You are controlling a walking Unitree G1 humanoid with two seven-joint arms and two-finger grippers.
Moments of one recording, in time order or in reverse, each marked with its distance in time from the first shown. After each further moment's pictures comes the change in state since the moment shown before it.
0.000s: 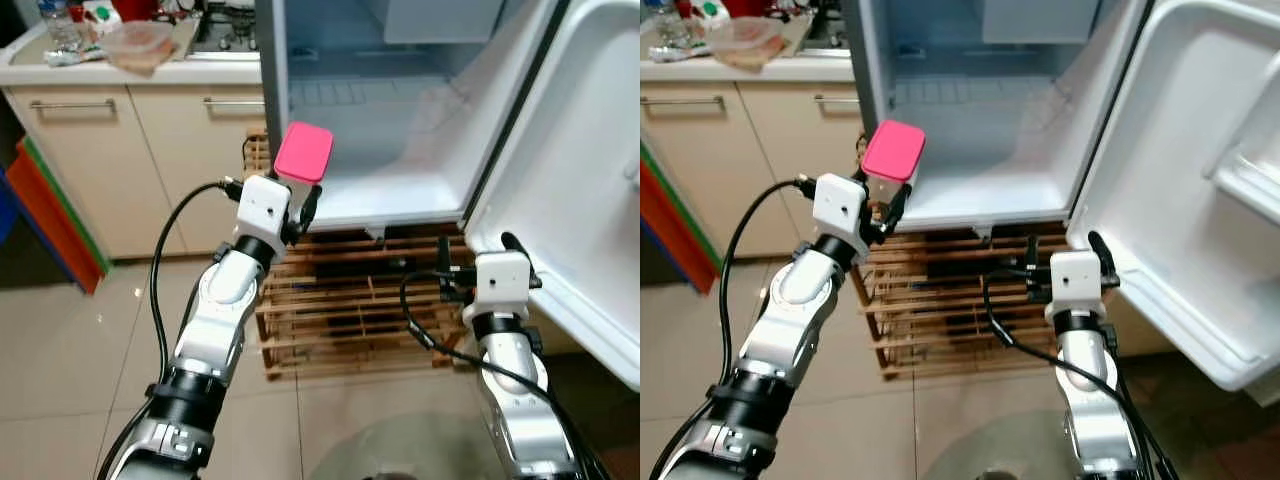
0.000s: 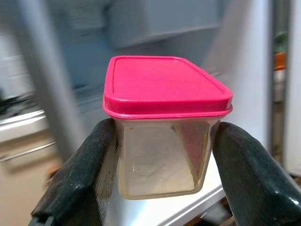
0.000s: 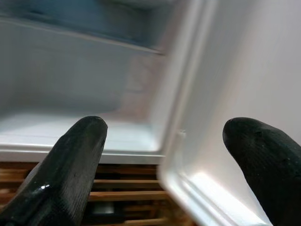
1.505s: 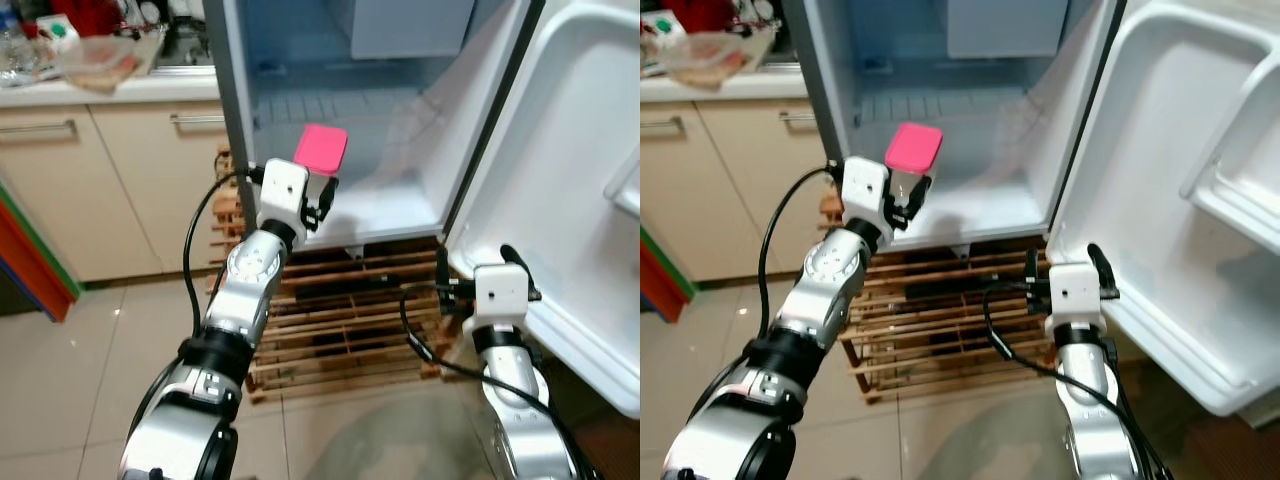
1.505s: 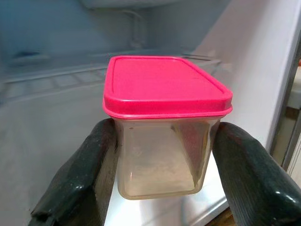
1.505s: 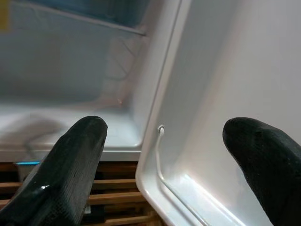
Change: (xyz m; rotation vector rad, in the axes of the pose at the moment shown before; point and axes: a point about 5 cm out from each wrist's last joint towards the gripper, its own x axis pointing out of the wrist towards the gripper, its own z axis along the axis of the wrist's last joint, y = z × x) left arm 0.043 -0.009 -0.011 -0.128 0.104 0.001; right arm -0.012 -0.001 -0.008 -0.015 0.035 0.005
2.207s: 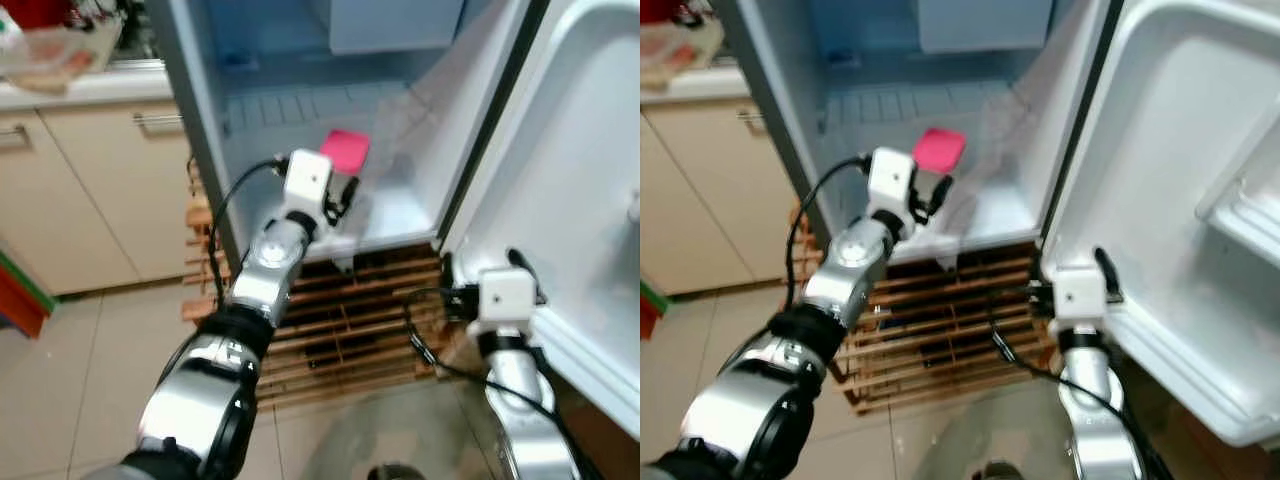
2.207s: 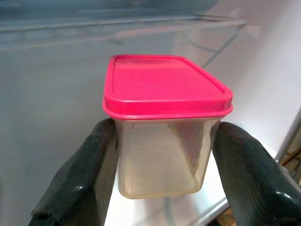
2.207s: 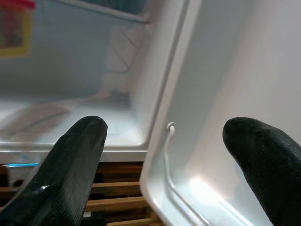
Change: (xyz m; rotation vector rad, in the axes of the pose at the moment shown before) left arm 0.011 -0.005 -0.016 -0.051 0.138 0.002; right arm -0.009 0.001 -0.002 0.002 0.010 0.004
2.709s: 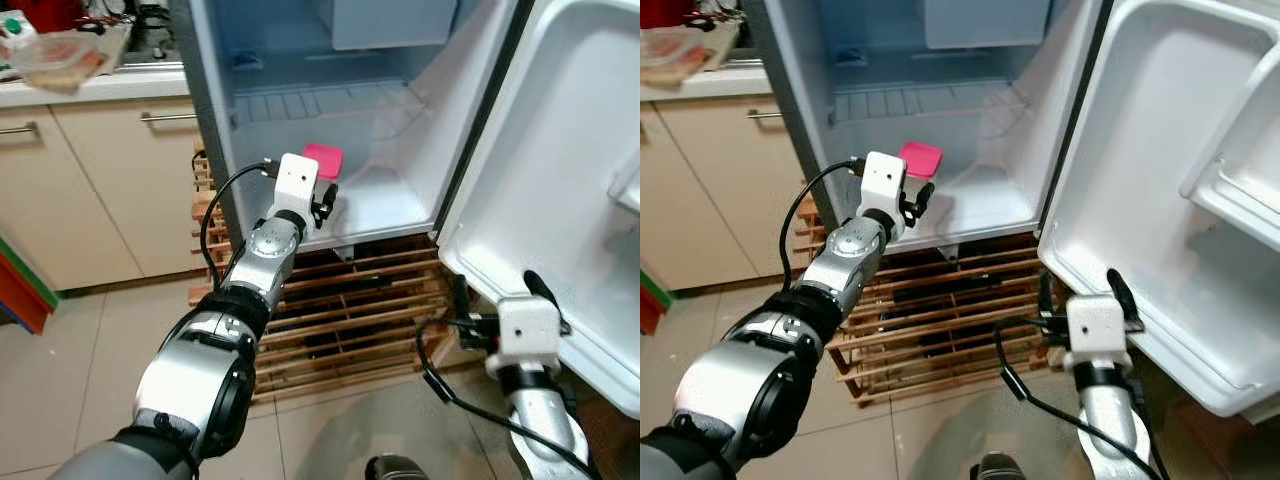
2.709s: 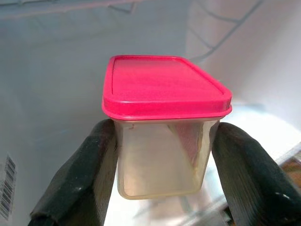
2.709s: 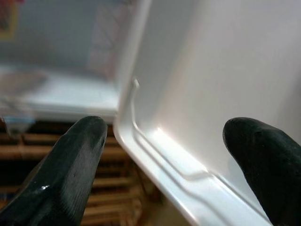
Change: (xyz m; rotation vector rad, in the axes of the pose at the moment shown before) left arm 0.011 0.020 0.010 0.083 0.063 0.144; right arm -0.058 -0.026 0.005 -0.062 0.068 -0.012
